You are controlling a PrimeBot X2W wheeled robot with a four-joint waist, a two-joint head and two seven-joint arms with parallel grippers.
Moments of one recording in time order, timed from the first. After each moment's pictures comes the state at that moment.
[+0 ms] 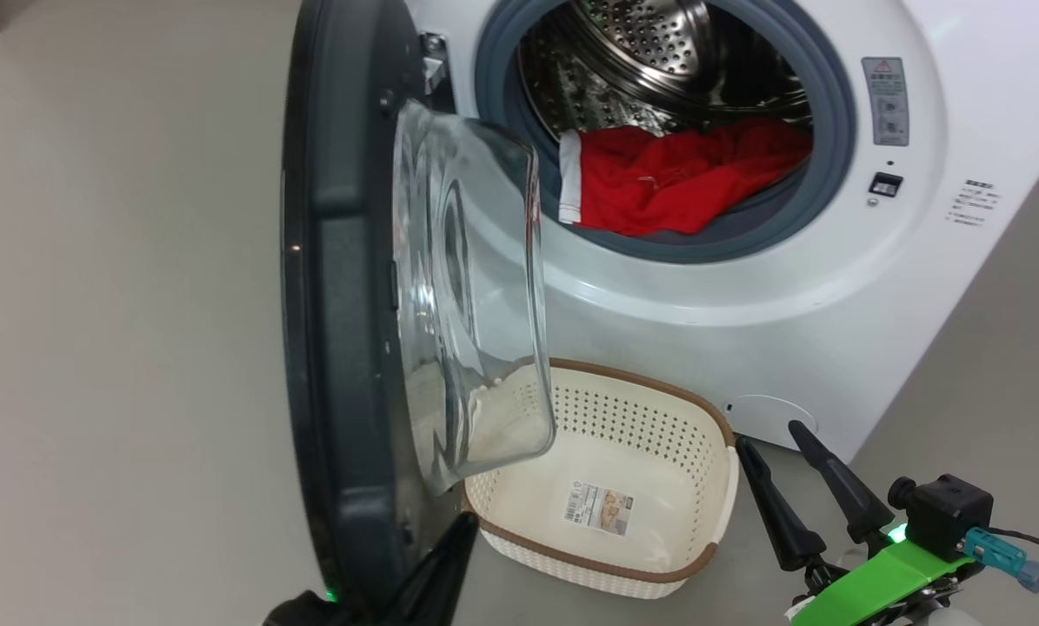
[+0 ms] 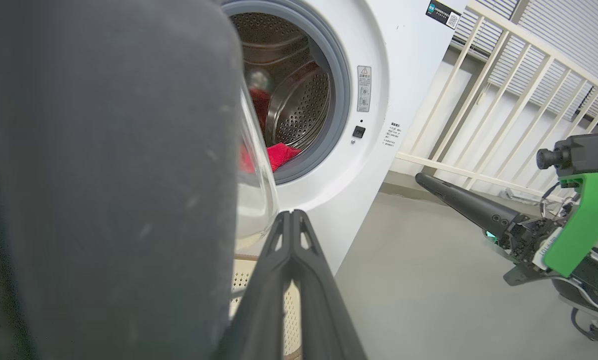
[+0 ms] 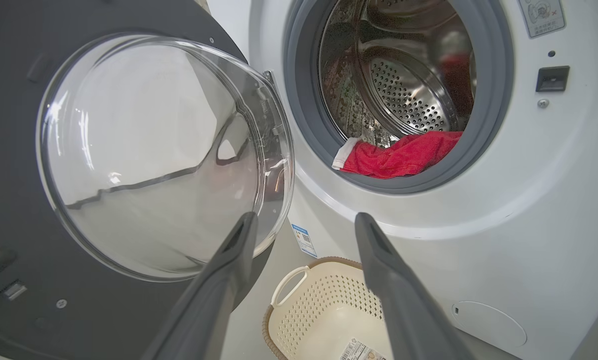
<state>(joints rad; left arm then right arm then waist) 0.00 0.11 -0.53 0.06 -0.46 -0.12 -0.26 -0.09 -0.26 0.27 0.18 0.53 0.13 -0.25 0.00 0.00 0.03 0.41</state>
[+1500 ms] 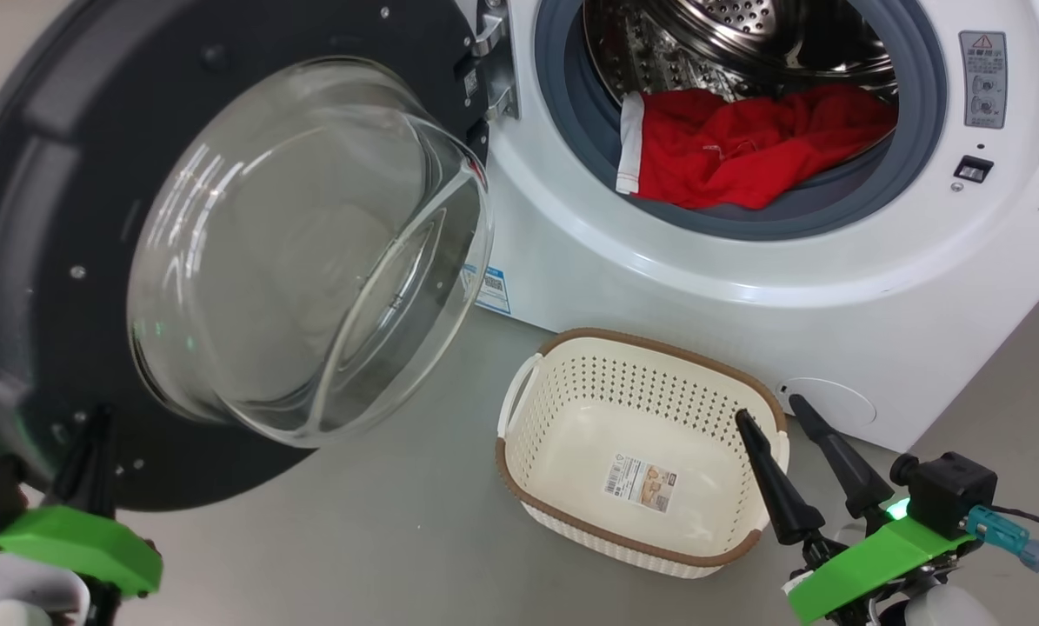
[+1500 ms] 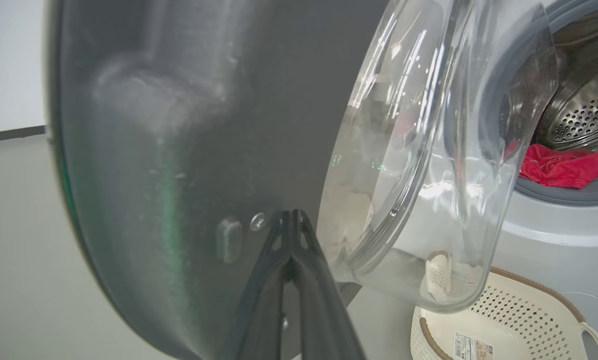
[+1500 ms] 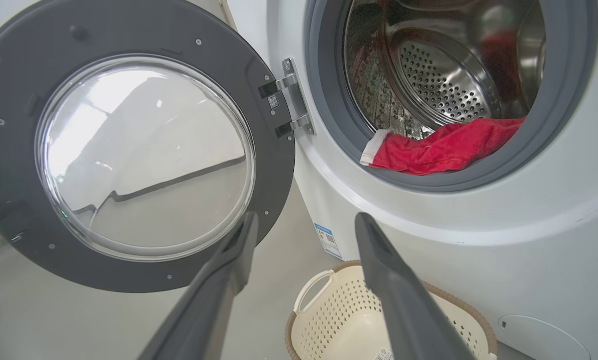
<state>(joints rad) -0.22 0.37 -0.19 0.33 -0.58 -0.01 -0.12 -0.13 -0.25 0.26 0.19 0.53 0.13 -0.25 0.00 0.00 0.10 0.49</state>
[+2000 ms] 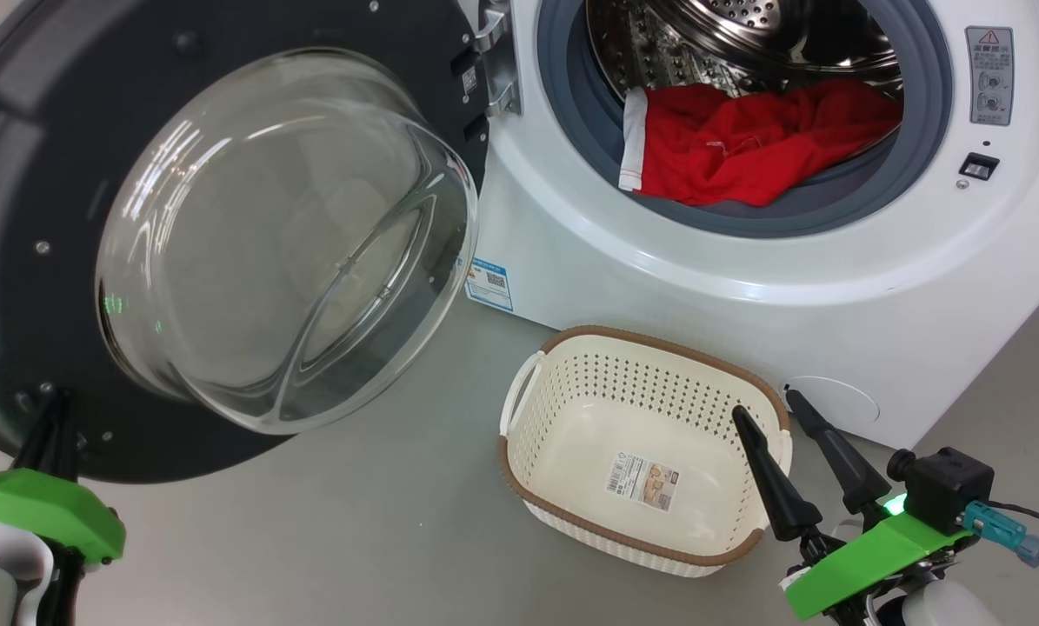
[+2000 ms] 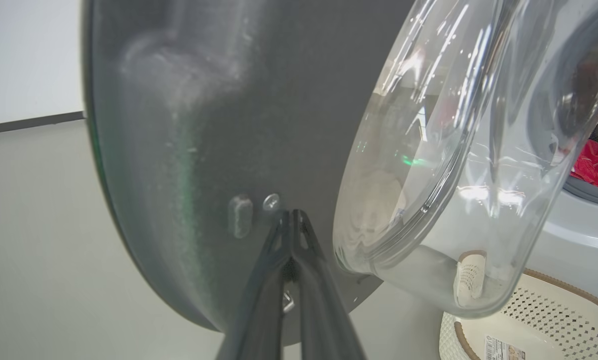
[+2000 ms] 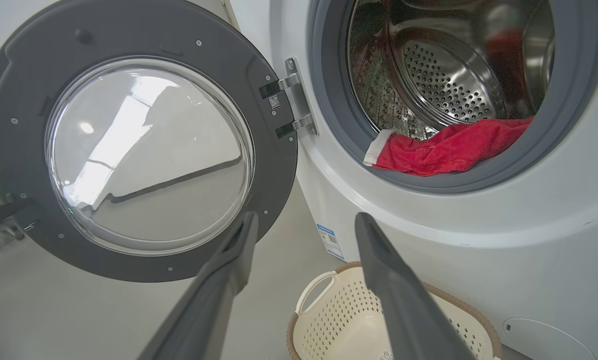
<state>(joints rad) -0.39 0.40 -0.20 0.58 -0.58 -0.06 -0.12 -0.14 -0.25 0.26 0.19 0.53 0.13 -0.25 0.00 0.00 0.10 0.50</state>
